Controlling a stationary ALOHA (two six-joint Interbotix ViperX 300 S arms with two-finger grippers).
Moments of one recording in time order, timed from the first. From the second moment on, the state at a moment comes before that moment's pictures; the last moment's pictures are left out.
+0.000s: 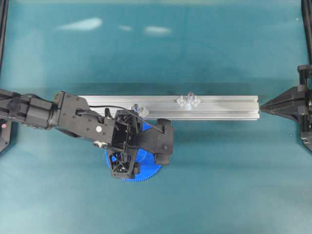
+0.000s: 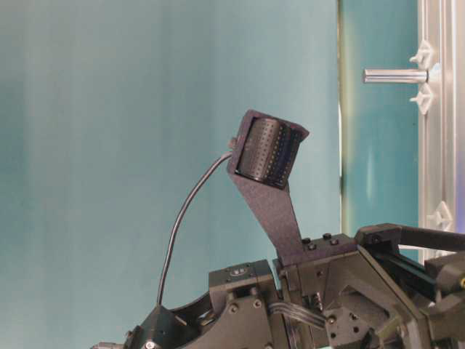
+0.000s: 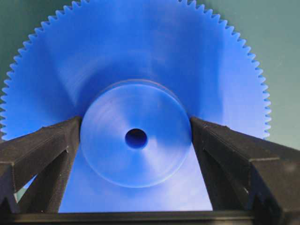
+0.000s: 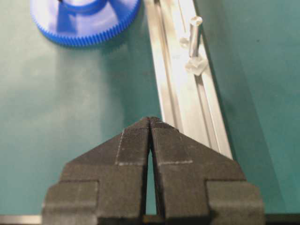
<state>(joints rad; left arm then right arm) -0.14 0.24 0.37 0.02 0.65 -0.10 -0.06 -1.08 1.29 0.03 0.31 0.10</state>
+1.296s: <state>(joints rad) -0.14 0.26 0.34 0.02 0.72 -0.09 -0.06 -1.08 1.29 0.03 0.32 0.10</state>
